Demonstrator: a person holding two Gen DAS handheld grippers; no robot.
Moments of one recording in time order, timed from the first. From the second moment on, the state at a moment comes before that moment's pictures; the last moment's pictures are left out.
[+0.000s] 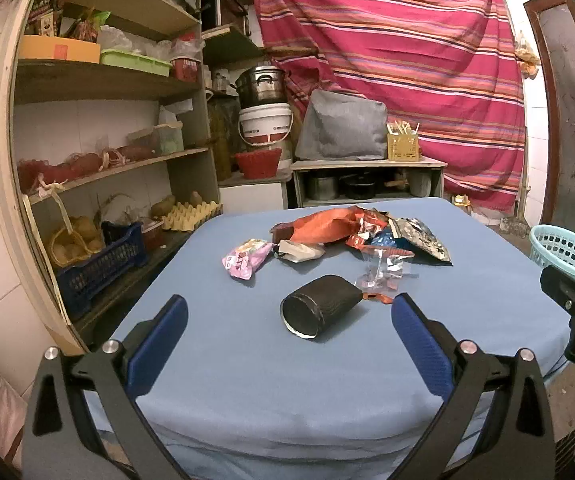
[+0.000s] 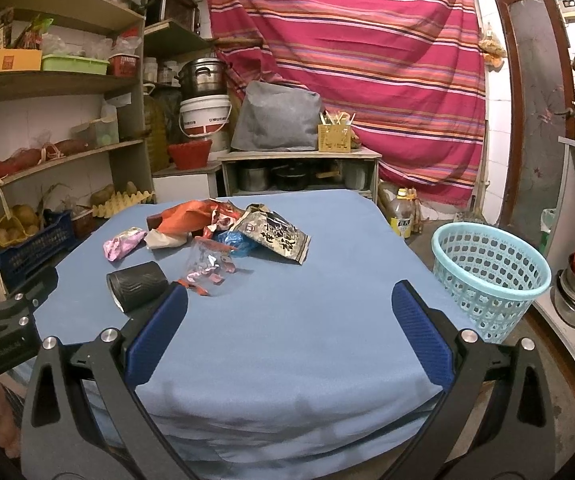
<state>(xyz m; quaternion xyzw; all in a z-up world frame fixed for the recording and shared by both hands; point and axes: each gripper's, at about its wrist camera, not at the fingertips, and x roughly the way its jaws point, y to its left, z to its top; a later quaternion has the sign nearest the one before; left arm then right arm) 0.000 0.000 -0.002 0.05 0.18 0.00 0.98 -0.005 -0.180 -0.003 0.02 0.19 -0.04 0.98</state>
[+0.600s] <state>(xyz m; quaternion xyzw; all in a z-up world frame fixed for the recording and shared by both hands) -0.002 0.002 0.000 0.05 0.17 0.00 0.98 -0.007 -0.177 -0.001 0.02 0.18 -0.04 0.98</state>
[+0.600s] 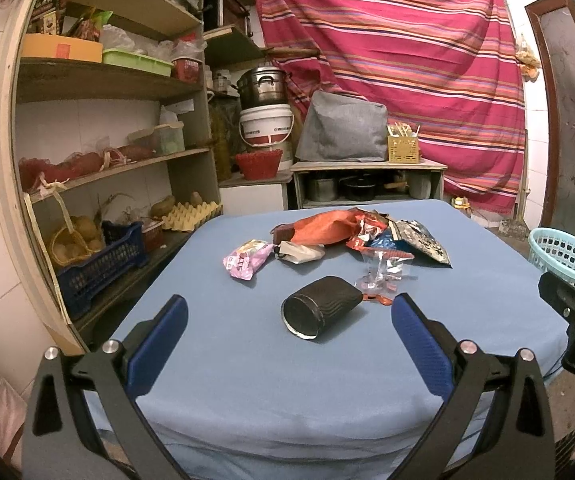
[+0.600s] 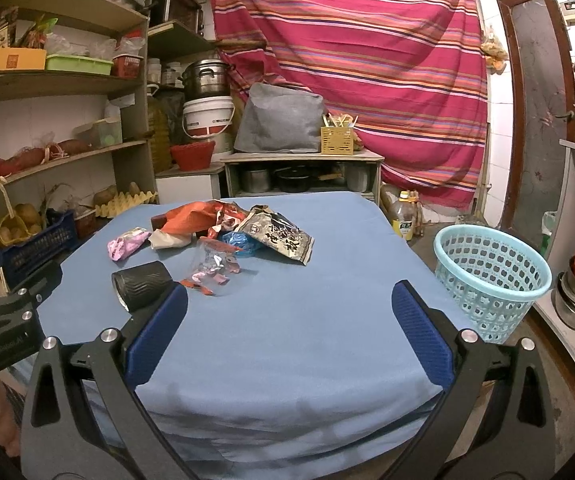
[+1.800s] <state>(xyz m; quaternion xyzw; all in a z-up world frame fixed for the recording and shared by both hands) 0.029 0.002 -0.010 0.07 0.20 -0.01 0.98 0.015 -0.190 -0.011 0.00 0.19 -0.05 0.98</state>
